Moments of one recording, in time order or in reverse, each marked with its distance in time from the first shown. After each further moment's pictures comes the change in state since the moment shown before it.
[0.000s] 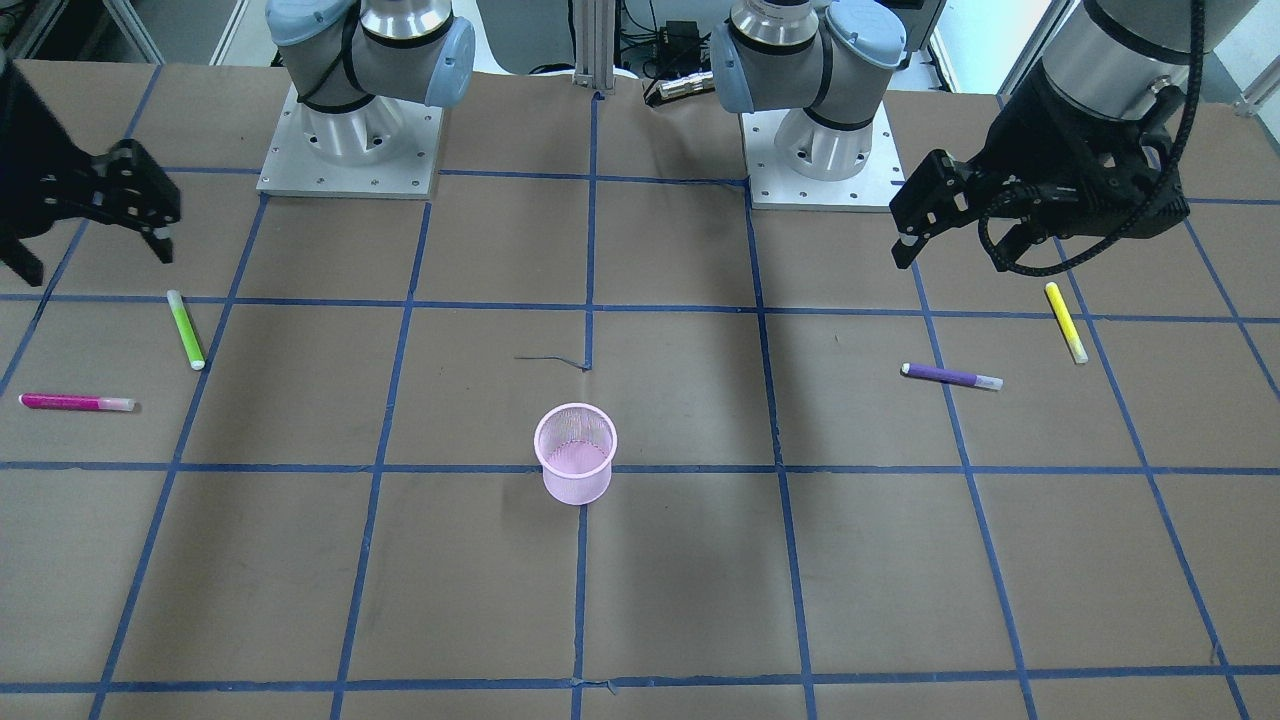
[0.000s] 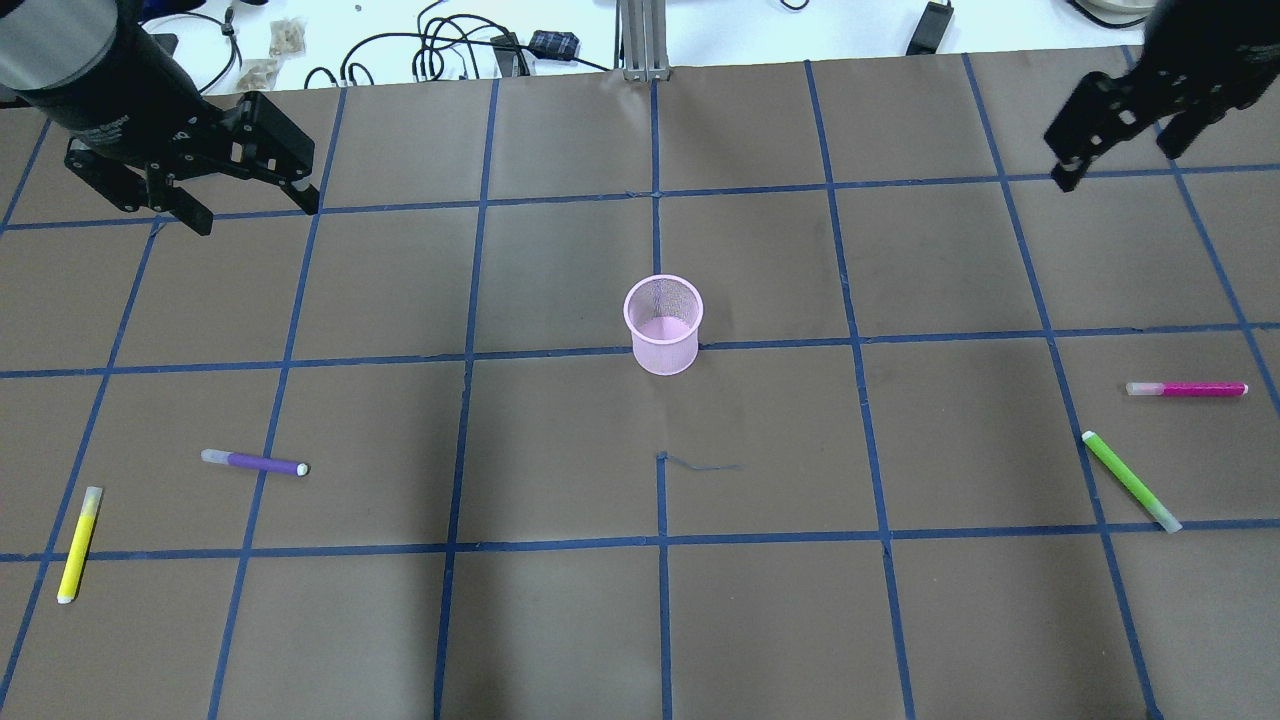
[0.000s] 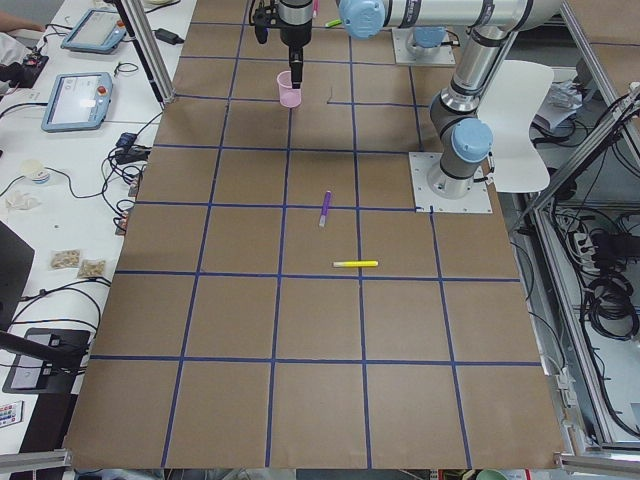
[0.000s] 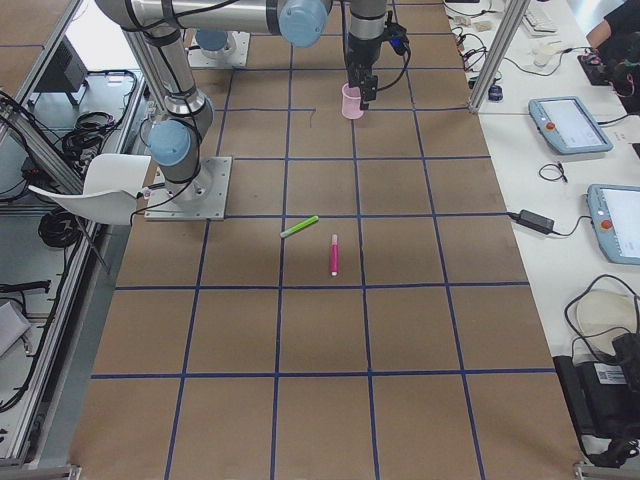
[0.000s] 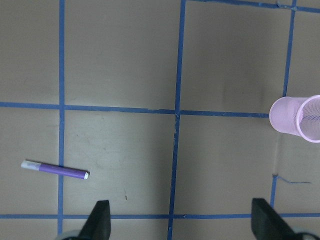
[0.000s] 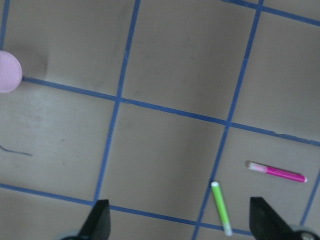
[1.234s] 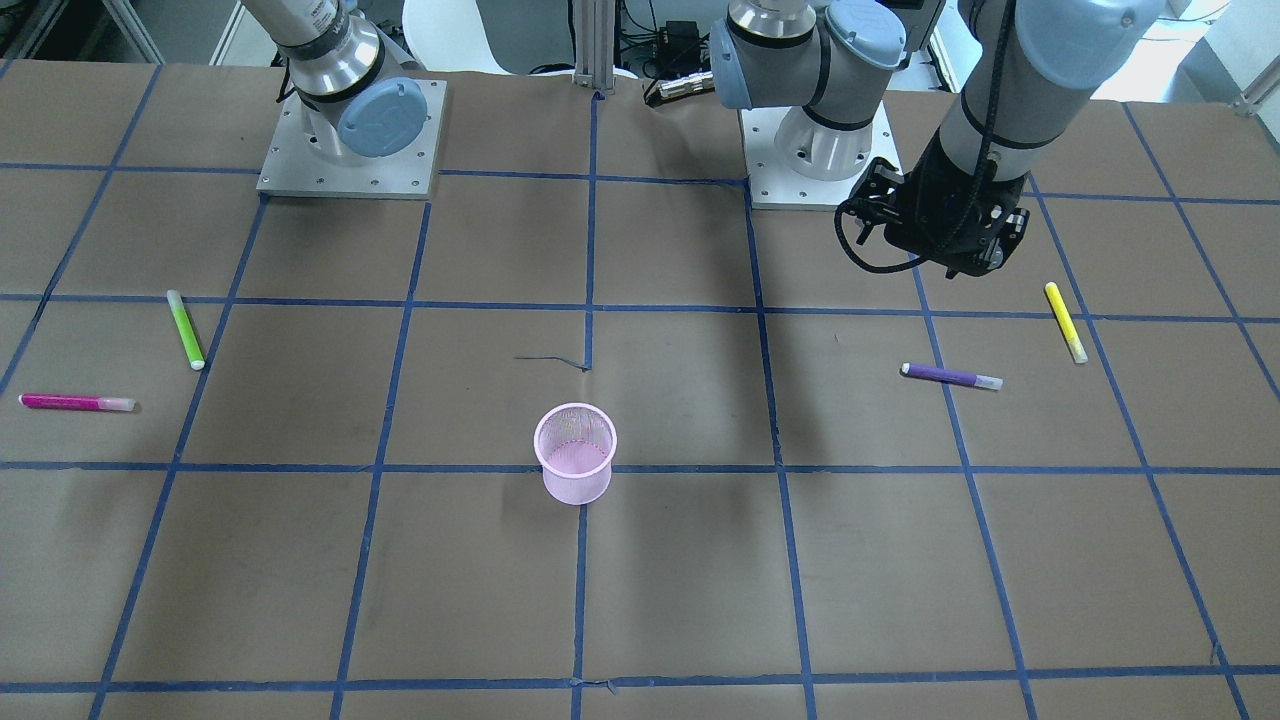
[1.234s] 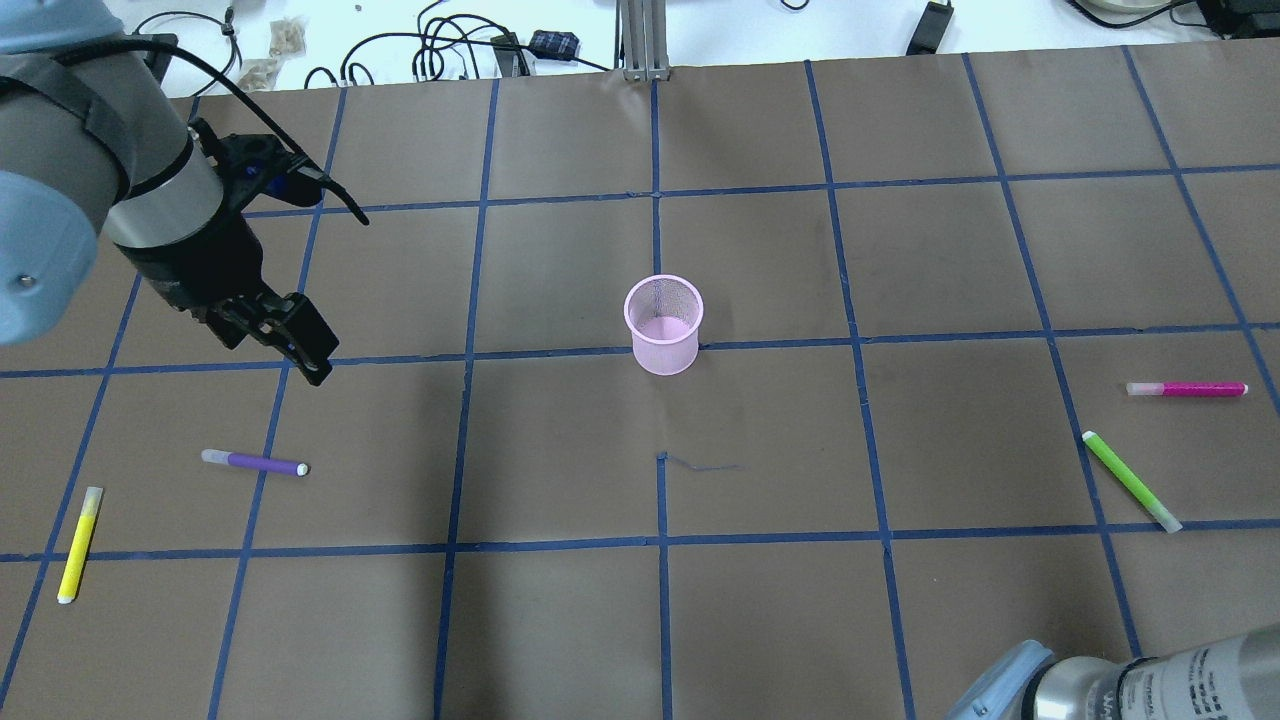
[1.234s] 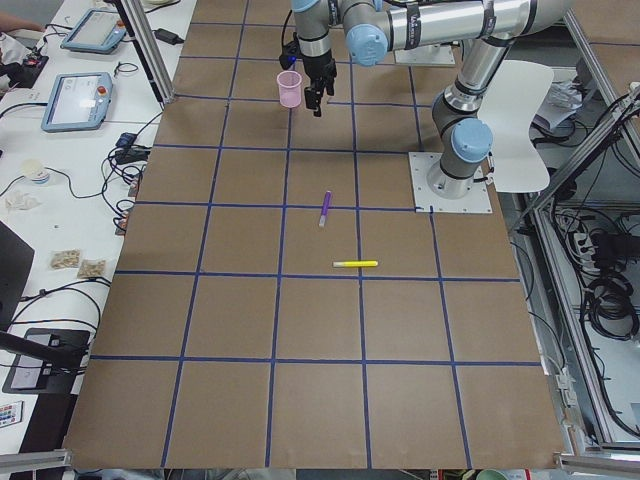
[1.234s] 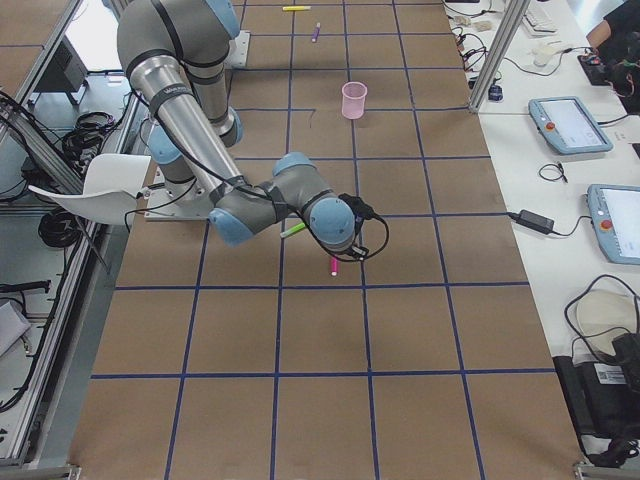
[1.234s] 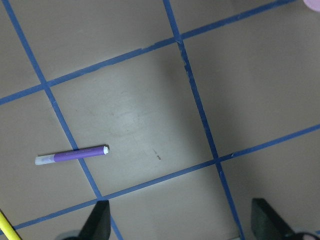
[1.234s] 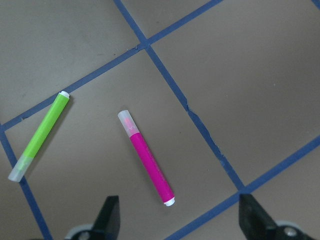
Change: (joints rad) left arm -0.044 0.053 -0.268 0.030 0.244 0.556; right arm -0.650 0.278 0.195 -0.259 0.364 -1.407
